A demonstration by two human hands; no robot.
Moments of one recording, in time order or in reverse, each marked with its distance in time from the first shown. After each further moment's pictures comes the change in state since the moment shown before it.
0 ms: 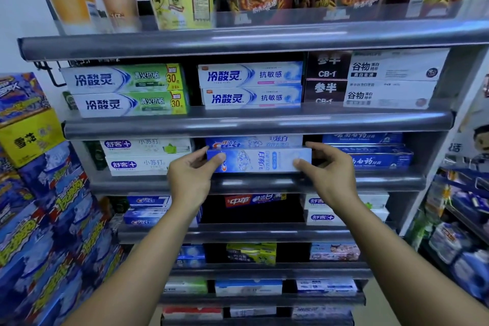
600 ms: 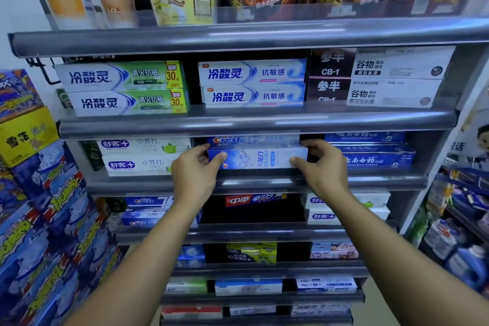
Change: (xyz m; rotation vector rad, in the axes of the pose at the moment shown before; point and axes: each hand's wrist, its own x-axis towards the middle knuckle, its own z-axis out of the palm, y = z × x) left_hand 0.007 0.008 0.004 0.417 -0.035 0.163; right_hand 0.011 -0.006 0.016 -0.226 0.021 0.052
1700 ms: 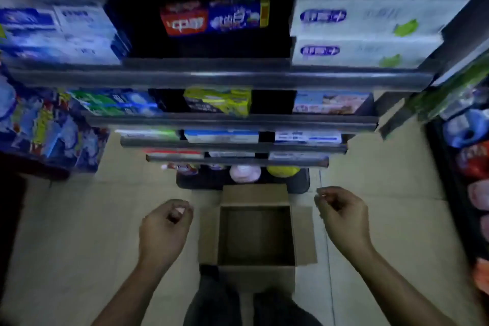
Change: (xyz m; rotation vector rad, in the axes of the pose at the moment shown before) left_hand -0.343 -0.207 0.026 0.339 -0.342 -0.544; right_hand -0.252 0.304 -0.069 -0.093 -0.332 0.476
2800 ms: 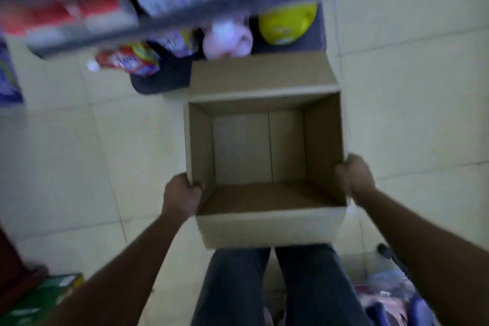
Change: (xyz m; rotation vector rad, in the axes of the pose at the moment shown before) left_hand 0.011 -0.280 0.181 0.470 -0.585 -0.433; right_hand -0.063 0.323 0.147 -0.447 -0.201 0.847
